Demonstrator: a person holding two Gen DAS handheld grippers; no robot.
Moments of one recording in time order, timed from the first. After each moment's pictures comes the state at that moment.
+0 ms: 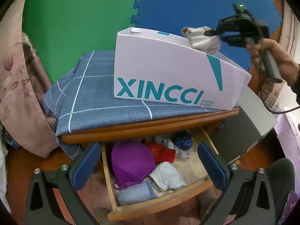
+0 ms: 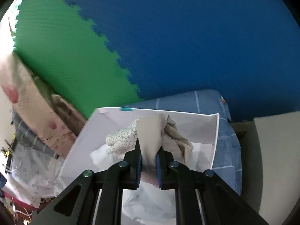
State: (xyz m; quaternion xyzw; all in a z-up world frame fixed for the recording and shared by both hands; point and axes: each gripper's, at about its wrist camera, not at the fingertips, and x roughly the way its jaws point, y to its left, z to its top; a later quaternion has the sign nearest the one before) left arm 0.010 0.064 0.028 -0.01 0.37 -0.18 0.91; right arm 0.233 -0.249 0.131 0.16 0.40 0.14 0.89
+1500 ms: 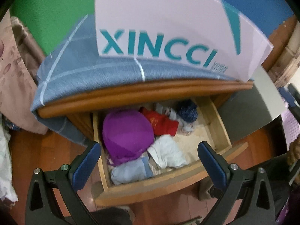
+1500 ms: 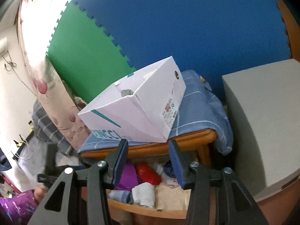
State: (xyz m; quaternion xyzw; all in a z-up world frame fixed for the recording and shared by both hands) left arm 0.031 0.030 -0.018 0.01 0.50 -0.15 0.85; right arm -0.031 -0.323 0.029 0.22 0.27 0.18 0.92
